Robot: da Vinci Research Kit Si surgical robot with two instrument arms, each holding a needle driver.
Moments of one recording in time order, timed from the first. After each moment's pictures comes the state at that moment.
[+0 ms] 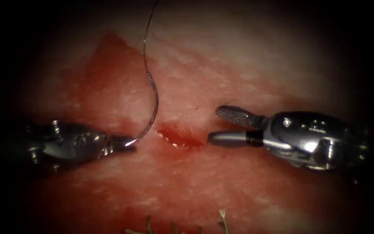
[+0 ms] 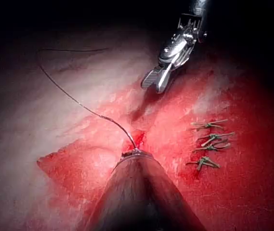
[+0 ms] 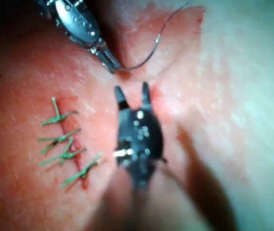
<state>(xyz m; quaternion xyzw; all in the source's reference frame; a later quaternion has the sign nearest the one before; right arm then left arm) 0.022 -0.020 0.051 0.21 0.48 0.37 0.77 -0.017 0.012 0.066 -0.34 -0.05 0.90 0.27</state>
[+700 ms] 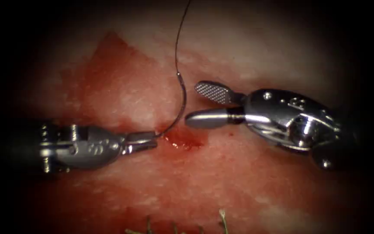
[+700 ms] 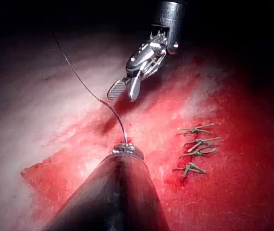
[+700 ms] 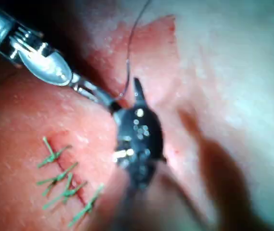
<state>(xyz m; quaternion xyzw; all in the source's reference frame) 0.025 -0.019 0.052 0.25 0.53 0.37 0.72 -0.019 0.012 0.065 -0.39 0.03 0.91 0.16</state>
